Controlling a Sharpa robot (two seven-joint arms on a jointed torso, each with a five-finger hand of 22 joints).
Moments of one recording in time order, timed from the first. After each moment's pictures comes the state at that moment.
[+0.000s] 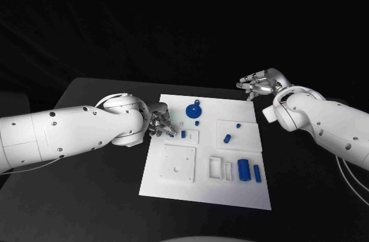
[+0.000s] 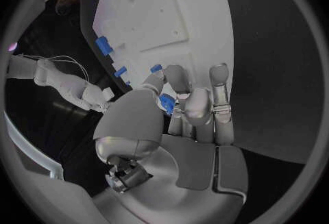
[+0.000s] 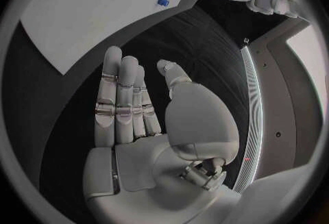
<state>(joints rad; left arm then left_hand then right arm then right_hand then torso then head) 1.43 -0.77 -0.22 1.58 -1.15 -0.04 -0.52 1.16 0.00 0.17 -0.11 0.58 1.20 0.06 0.17 1.05 1.50 -0.07 0.79 0.41 1.44 -0.13 1.29 0.86 0.07 1.26 -0.10 0.58 1.31 1.12 -0.68 0.26 1.14 -0.94 -0.39 -0.05 1.22 -0.11 0.07 -0.03 0.62 1.03 0.11 0.07 0.07 1.12 0.01 0.76 0.56 1.41 -0.05 0.51 0.82 0.10 1.47 -0.08 0.11 0.76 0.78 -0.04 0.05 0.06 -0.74</state>
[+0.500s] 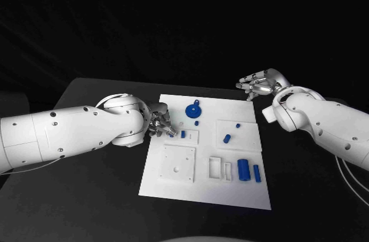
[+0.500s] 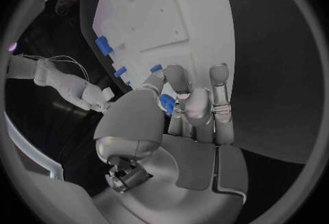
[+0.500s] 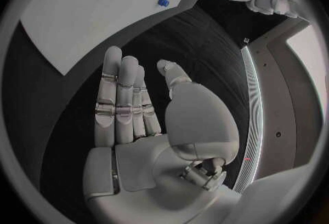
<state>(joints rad) 1.43 -0.77 -0.22 1.58 -1.15 -0.04 -0.52 1.16 0.01 0.15 -0.09 0.56 1.20 0.06 0.17 1.07 1.50 -0.07 0.79 0.41 1.44 -0.13 1.29 0.86 0.07 1.26 -0.10 0.58 1.31 1.12 -0.67 0.26 1.14 -0.94 -0.39 -0.05 1.22 -0.11 0.07 -0.03 0.62 1.03 0.11 0.07 0.07 1.12 0.01 0.76 0.56 1.41 -0.05 0.51 0.82 0.10 1.47 -0.08 0.11 0.76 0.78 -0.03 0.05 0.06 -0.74</state>
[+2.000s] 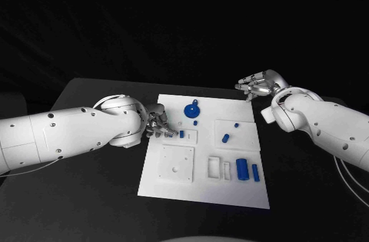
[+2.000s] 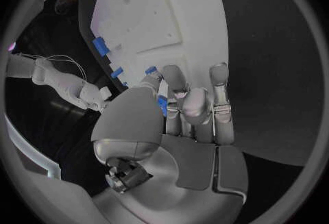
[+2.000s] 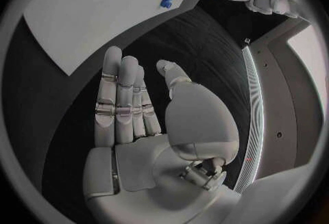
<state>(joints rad) 1.42 -0.77 -0.23 1.56 -1.14 -0.04 -0.52 1.16 -0.08 0.08 0.17 0.36 1.33 -0.07 0.16 1.09 1.46 -0.11 0.79 0.40 1.43 -0.13 1.29 0.85 0.07 1.26 -0.10 0.58 1.31 1.11 -0.68 0.26 1.14 -0.94 -0.39 -0.04 1.22 -0.11 0.08 -0.04 0.62 1.03 0.11 0.07 0.07 1.11 0.01 0.76 0.56 1.41 -0.05 0.51 0.81 0.10 1.47 -0.08 0.11 0.75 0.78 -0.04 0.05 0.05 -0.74</state>
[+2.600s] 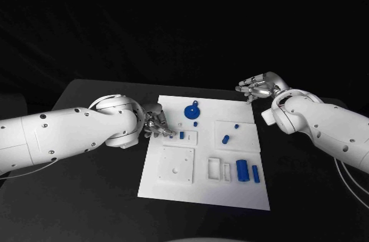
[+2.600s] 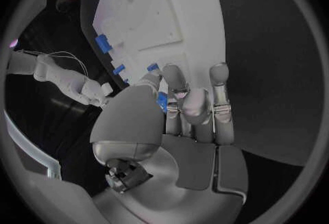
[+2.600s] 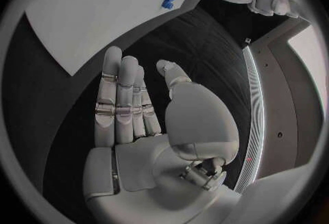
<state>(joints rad) 1.42 -0.80 -0.20 1.59 -1.13 -0.04 -0.52 1.16 -0.12 0.09 0.23 0.35 1.33 -0.07 0.16 1.10 1.46 -0.11 0.79 0.40 1.43 -0.13 1.28 0.84 0.07 1.26 -0.10 0.57 1.31 1.10 -0.68 0.26 1.13 -0.94 -0.39 -0.04 1.22 -0.11 0.08 -0.04 0.62 1.03 0.11 0.07 0.07 1.11 0.01 0.76 0.56 1.41 -0.05 0.51 0.81 0.10 1.47 -0.08 0.11 0.75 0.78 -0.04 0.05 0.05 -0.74</state>
